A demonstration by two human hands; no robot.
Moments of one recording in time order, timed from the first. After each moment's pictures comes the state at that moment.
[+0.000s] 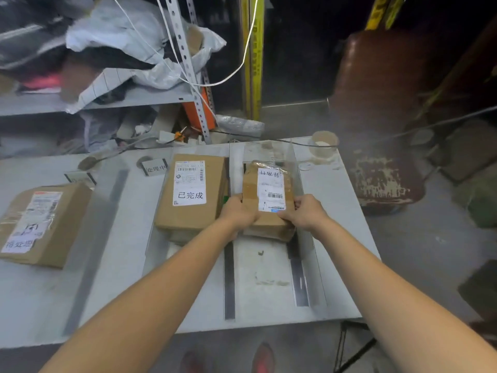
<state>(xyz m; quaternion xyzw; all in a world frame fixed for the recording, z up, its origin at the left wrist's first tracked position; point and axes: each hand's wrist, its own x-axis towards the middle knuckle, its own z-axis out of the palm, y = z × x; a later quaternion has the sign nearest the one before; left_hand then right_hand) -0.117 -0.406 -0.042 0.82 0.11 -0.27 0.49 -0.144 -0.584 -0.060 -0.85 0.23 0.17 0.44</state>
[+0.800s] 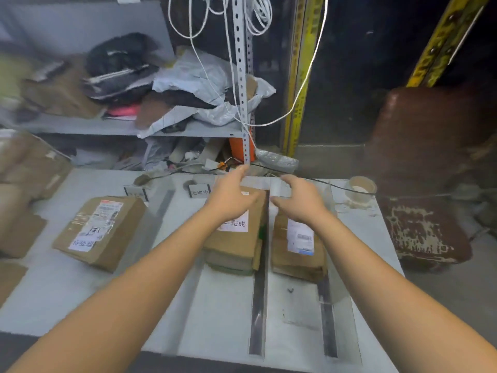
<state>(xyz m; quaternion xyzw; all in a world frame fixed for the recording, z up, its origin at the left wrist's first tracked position) -0.081 -0.315 0.079 0.93 -0.04 -0.05 0.35 -0.081 -0.491 0.056 -0.95 0.00 0.04 0.32</state>
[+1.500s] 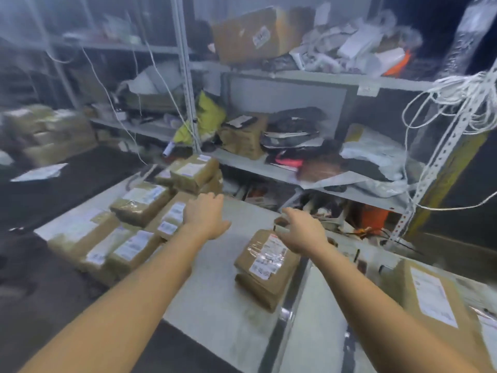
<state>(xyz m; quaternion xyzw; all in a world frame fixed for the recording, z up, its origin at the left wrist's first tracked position) -0.144 0.202 0.132 0.99 0.11 0.05 -0.04 -0.088 -0.022 0.112 -0.97 -0.21 0.01 0.13</state>
